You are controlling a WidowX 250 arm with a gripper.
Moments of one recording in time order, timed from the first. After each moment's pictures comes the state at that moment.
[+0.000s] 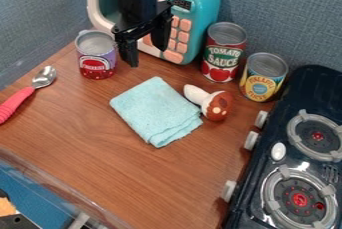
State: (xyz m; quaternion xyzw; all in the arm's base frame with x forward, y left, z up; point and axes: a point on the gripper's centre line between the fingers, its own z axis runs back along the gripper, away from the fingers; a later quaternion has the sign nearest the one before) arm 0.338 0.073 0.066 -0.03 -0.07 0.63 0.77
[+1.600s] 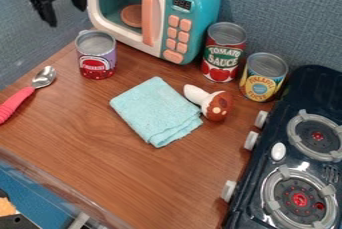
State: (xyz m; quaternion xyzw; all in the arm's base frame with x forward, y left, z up) arm 0.332 0.235 0.063 0.01 -0.11 0.67 0.74
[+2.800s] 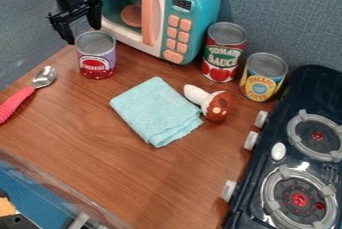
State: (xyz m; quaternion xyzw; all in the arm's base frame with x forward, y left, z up) arm 0.374 0.236 0.013 -0.03 -0.09 0.62 0.78
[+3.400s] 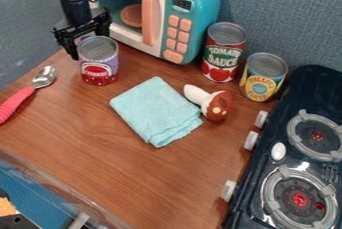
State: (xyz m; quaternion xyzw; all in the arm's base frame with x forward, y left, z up) arm 0.354 0.205 0.001 -0.03 -0.07 0.58 0.81
